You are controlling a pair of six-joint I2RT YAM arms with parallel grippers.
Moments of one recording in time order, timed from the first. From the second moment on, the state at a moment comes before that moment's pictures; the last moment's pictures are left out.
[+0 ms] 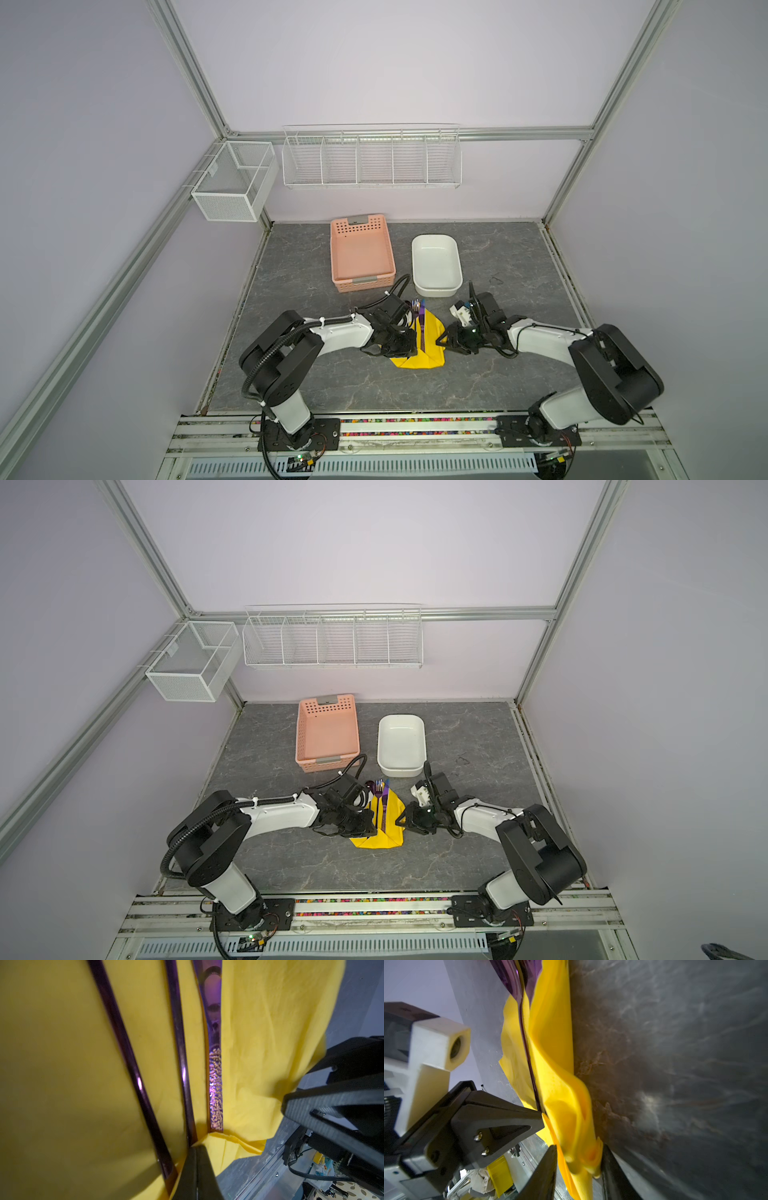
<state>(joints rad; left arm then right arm) -0.85 1.69 0.84 -0.26 0.44 -0.73 0.50 1.47 0.58 -0.14 -0.62 0.74</state>
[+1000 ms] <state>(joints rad) -0.85 1.69 0.84 -0.26 0.44 -0.73 0.44 1.37 0.57 -0.18 -0.61 0.68</state>
